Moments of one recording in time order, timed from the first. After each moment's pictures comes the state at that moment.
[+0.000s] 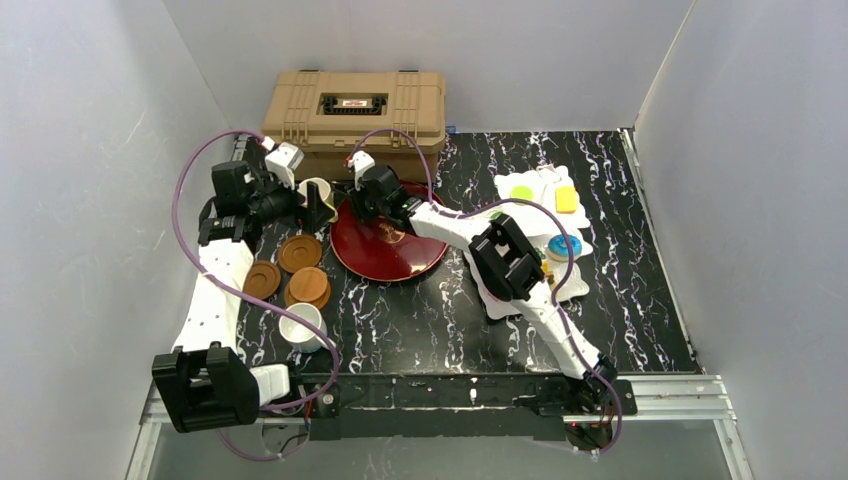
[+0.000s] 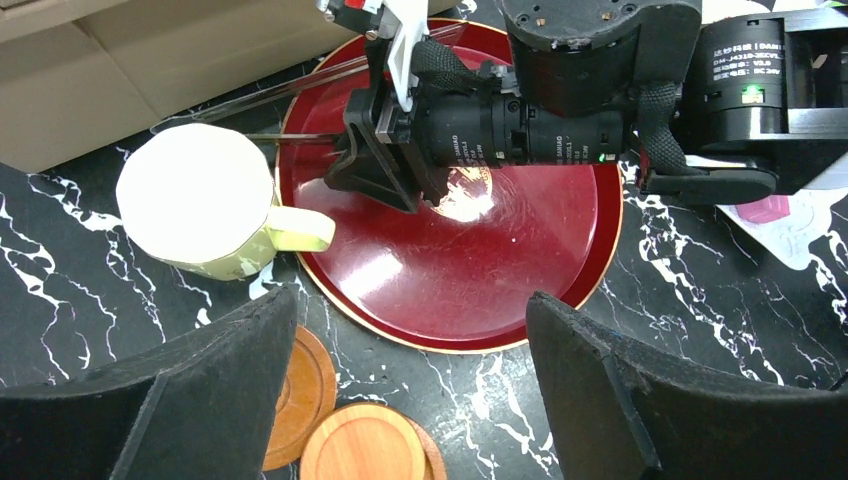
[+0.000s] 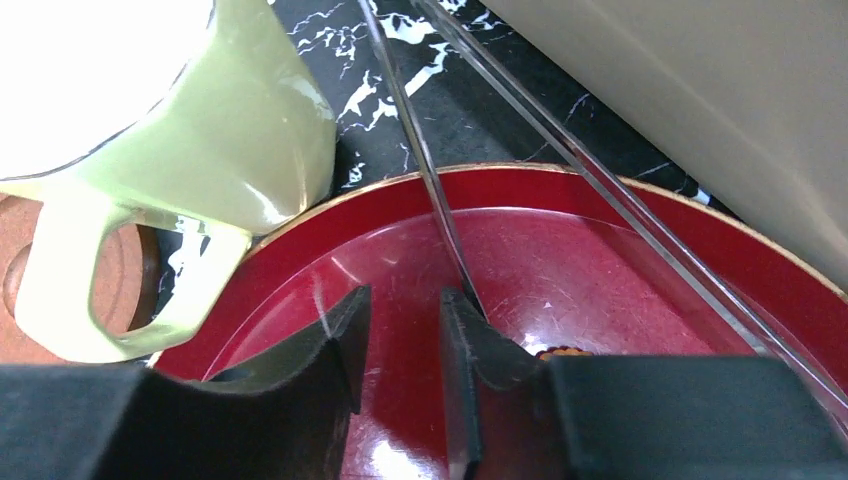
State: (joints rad) left arm 0.12 1.20 1.05 -0.45 0.68 0.23; right arm 0.87 2.52 2.07 -0.02 -0.04 0.15
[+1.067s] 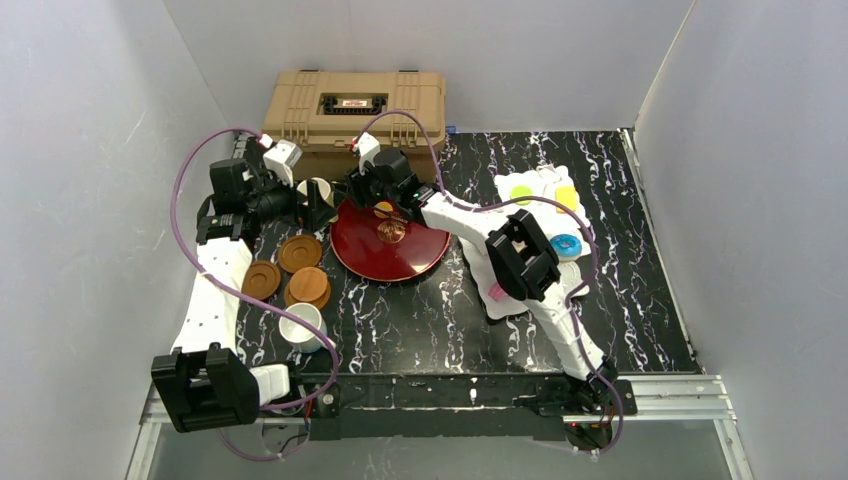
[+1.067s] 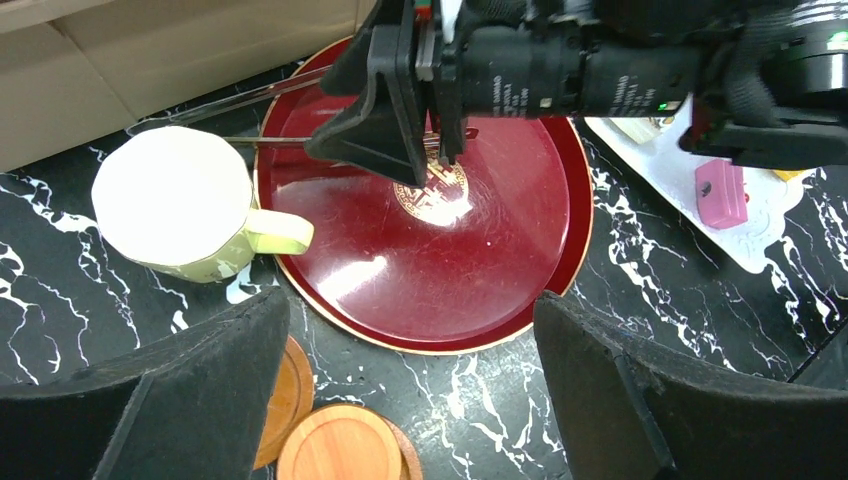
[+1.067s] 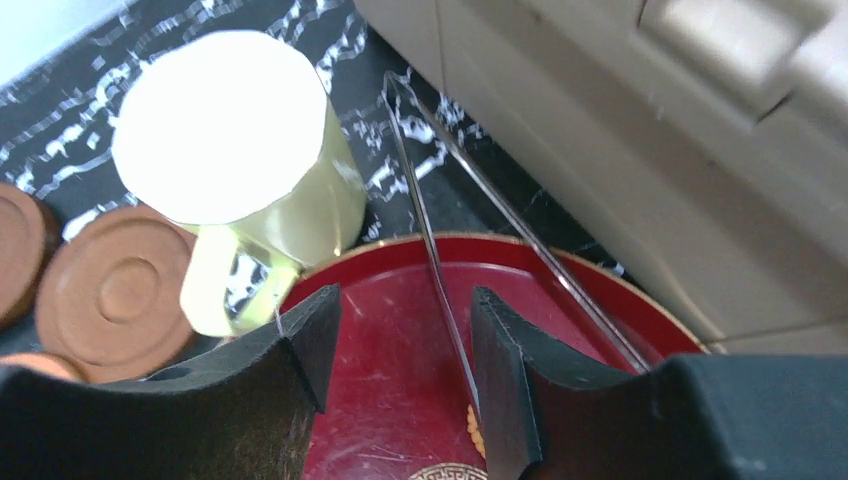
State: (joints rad) left arm 0.12 1.20 1.08 -0.48 0.71 0.19; right arm 0.84 2.38 1.99 0.07 -0.09 0.08
